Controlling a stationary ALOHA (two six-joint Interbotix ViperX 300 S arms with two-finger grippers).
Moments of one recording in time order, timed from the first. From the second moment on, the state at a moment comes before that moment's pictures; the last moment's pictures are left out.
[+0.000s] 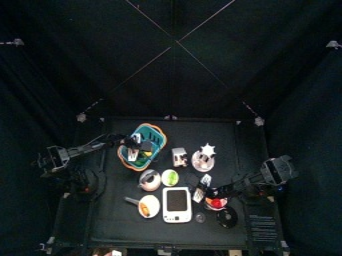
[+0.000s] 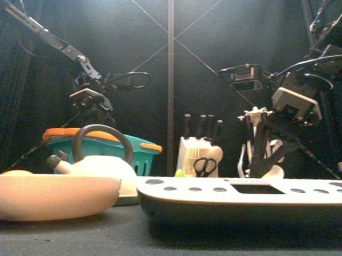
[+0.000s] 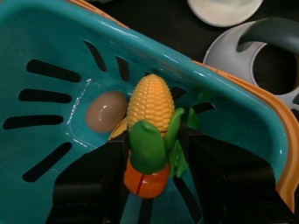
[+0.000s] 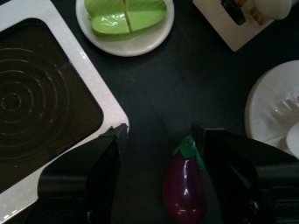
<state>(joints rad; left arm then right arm) 0.58 -0.20 0.63 -0.32 0.74 0.95 0.29 -0.05 0.86 -1.13 0.56 1.71</state>
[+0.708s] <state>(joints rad) 0.56 -0.49 0.73 -0.33 0.48 0.95 0.29 -0.05 0.86 -1.14 0.56 1.71</state>
